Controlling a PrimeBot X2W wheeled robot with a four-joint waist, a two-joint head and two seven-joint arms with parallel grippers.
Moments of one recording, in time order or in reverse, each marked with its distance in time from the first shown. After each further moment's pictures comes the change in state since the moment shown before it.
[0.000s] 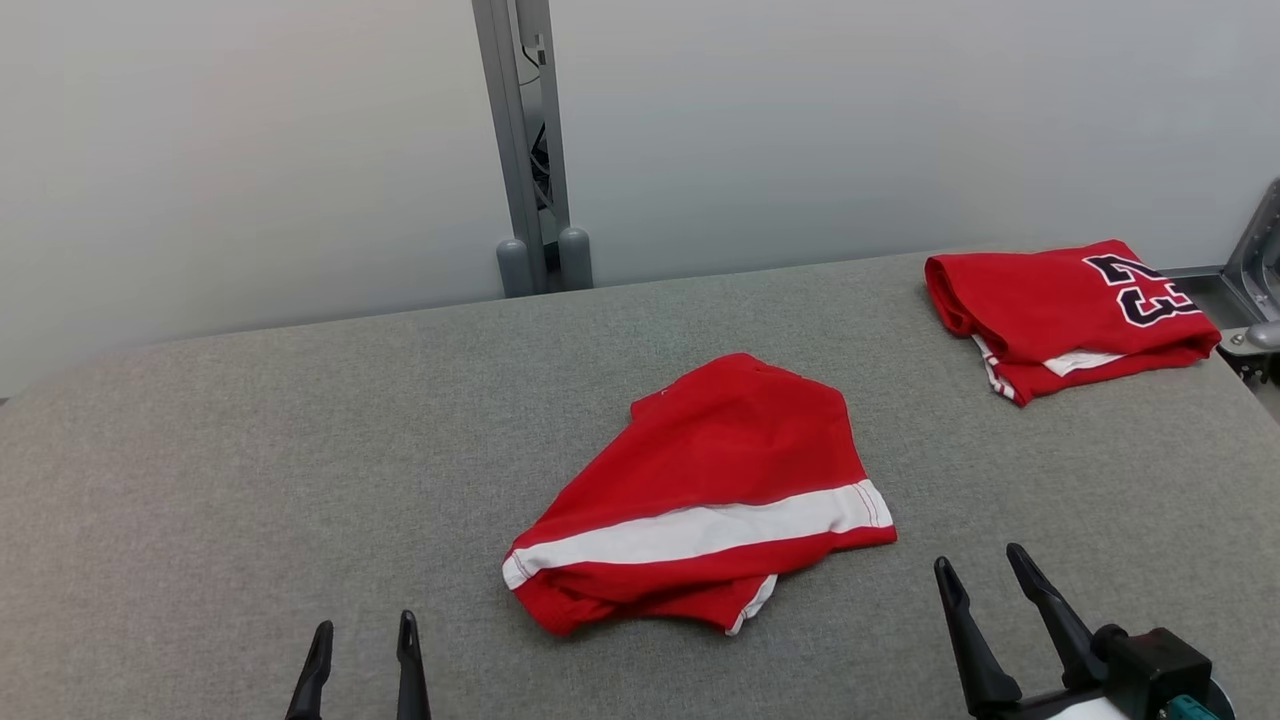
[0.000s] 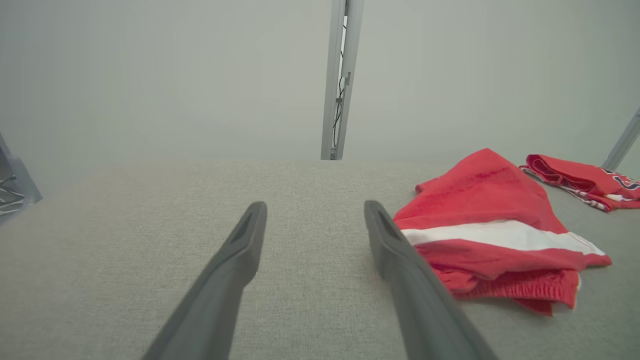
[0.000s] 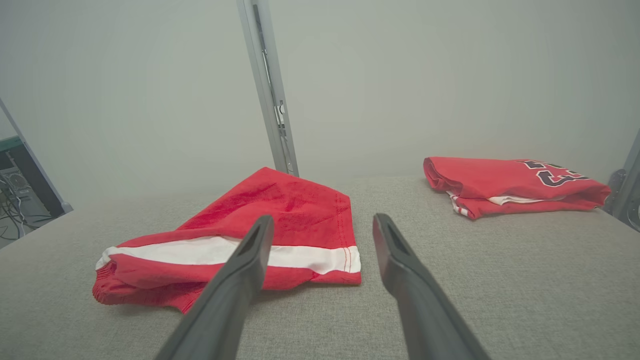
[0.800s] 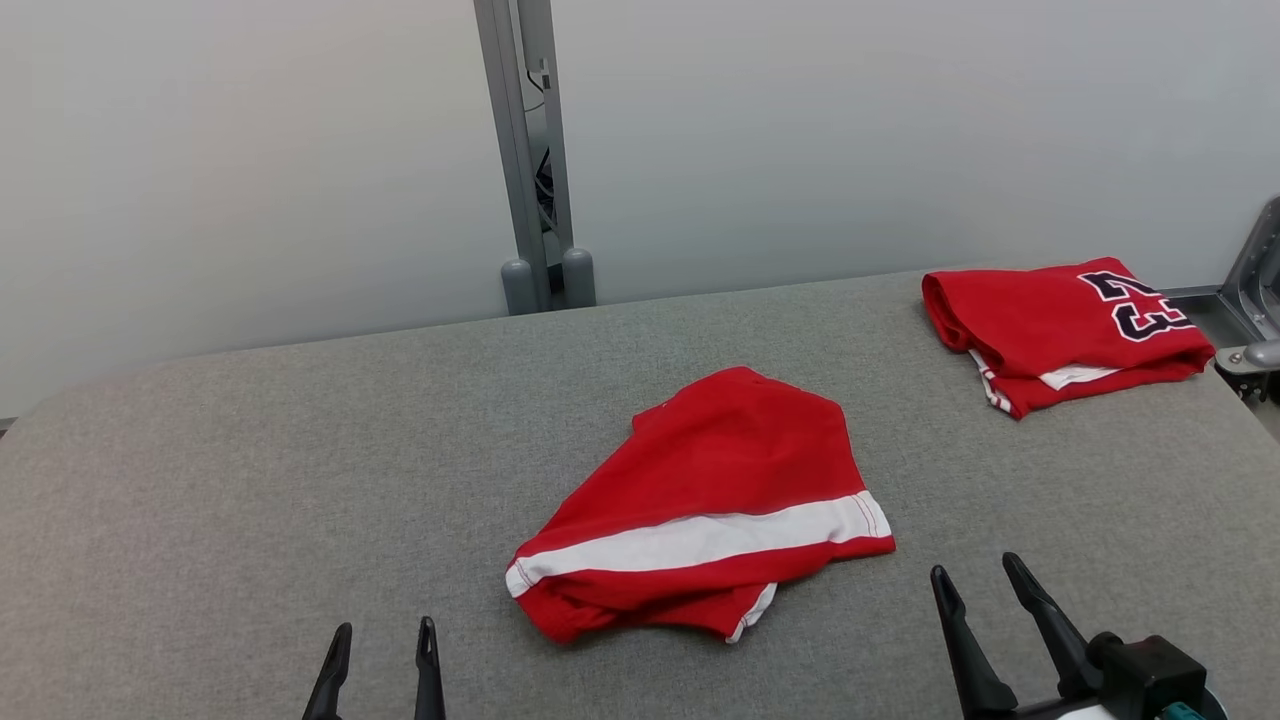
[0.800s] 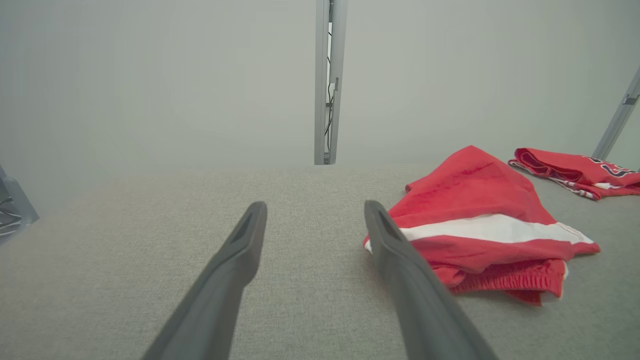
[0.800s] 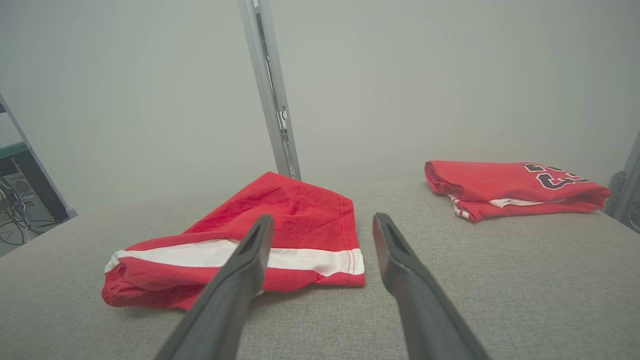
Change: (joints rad) left arm -0.002 0.000 -0.025 0.014 0.044 -0.005 0.000; right arm 0.008 0.008 0.000 0.005 0.000 0.000 0.000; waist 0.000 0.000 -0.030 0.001
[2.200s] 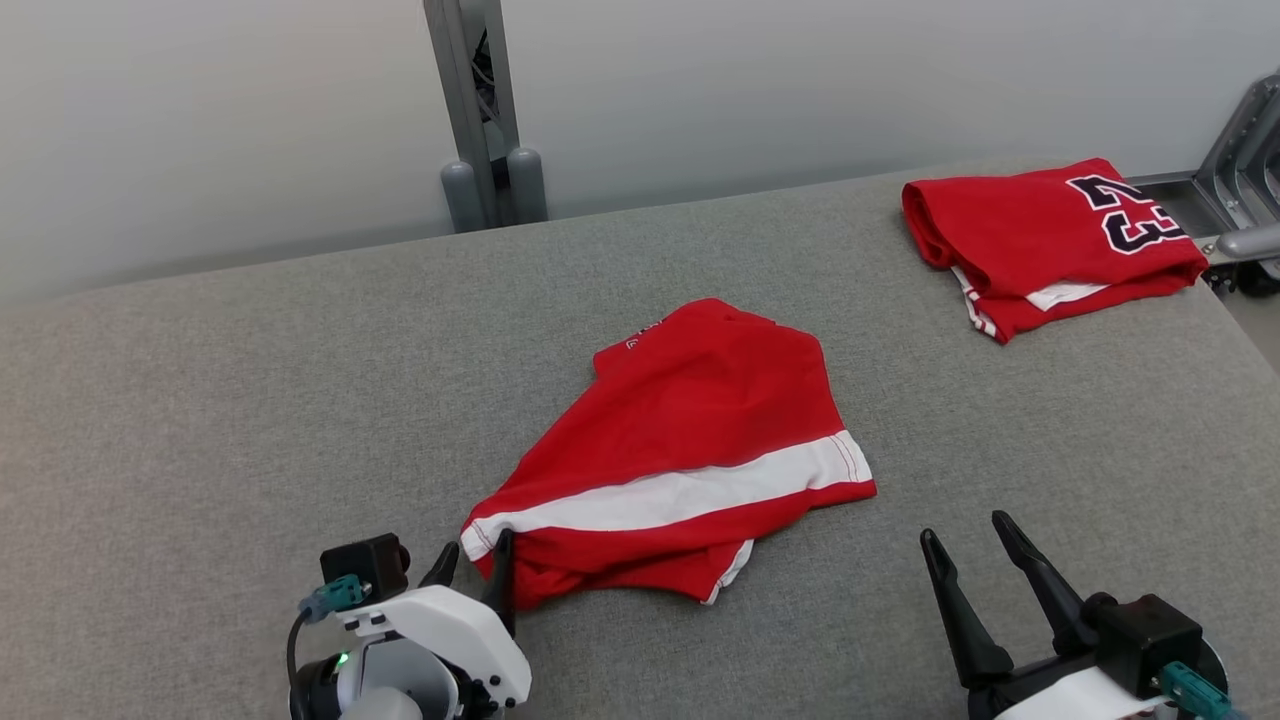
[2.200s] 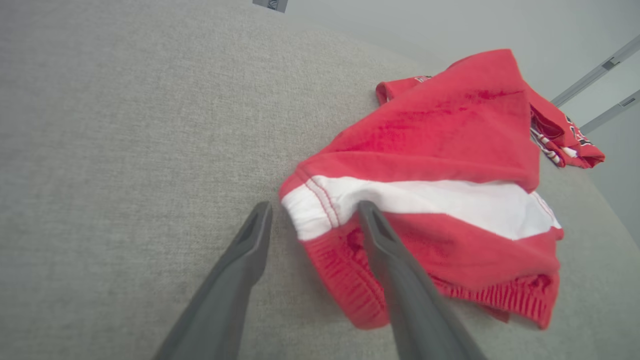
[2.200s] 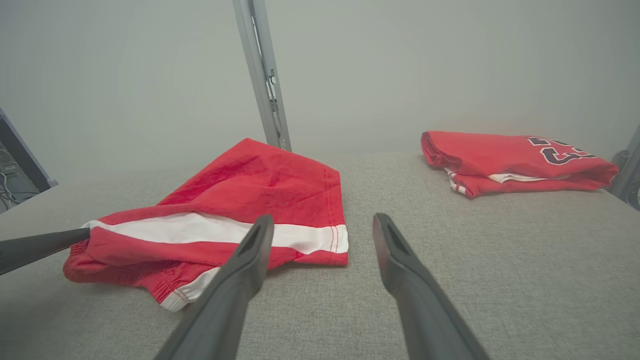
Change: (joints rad) left arm -0.438 0.000 -0.206 0.457 -0.506 -0.048 0.210; right arm -0.066 -0.053 0.055 -0.001 0.026 0.000 0.000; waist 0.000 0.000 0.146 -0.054
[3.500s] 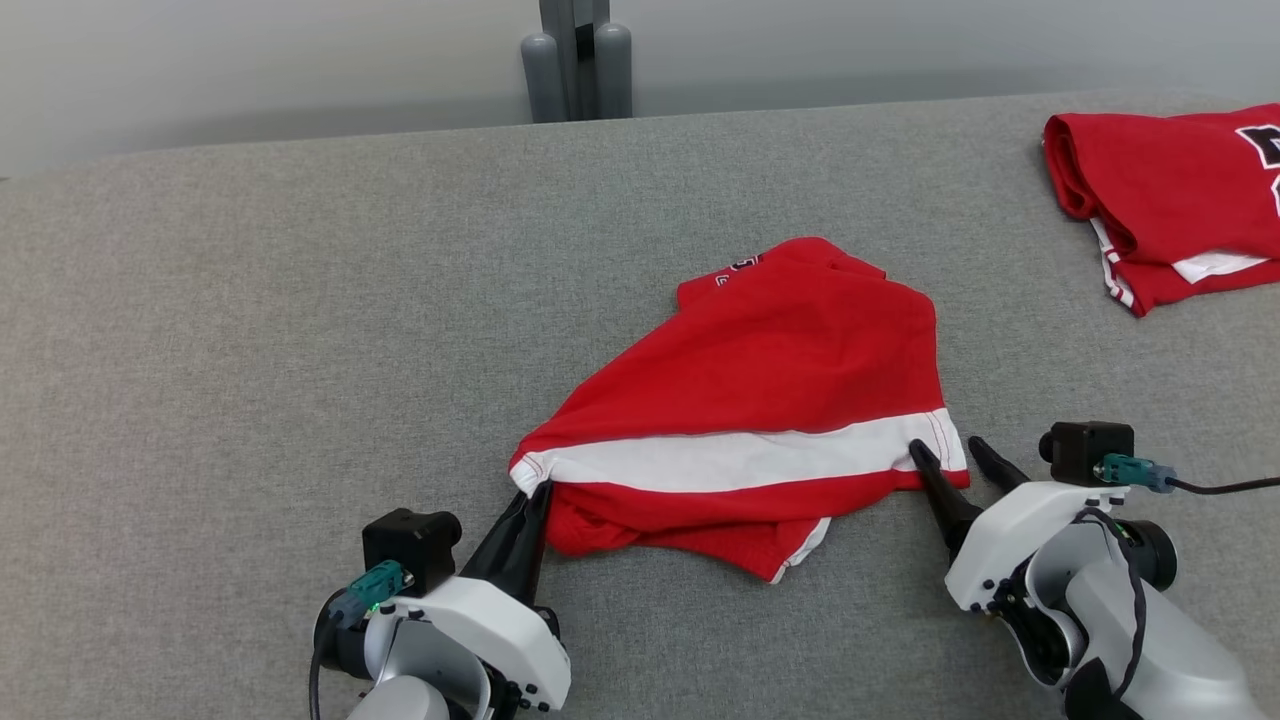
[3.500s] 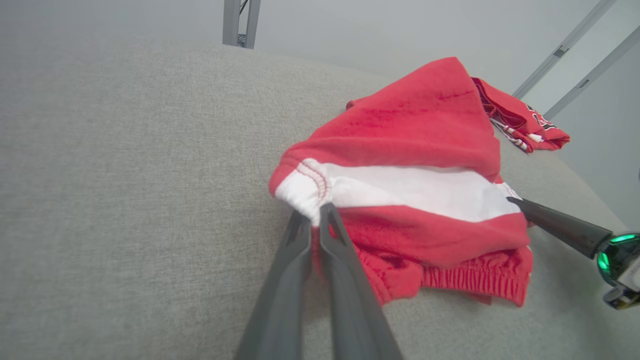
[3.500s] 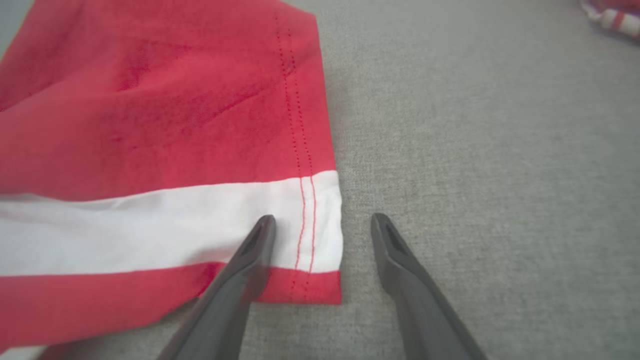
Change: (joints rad) left arm 0.032 0.083 -0.121 -0.297 0.095 -0.022 -0.026; right arm -0.549 -0.042 0.303 0.723 0.428 0.000 0.081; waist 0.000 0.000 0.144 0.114
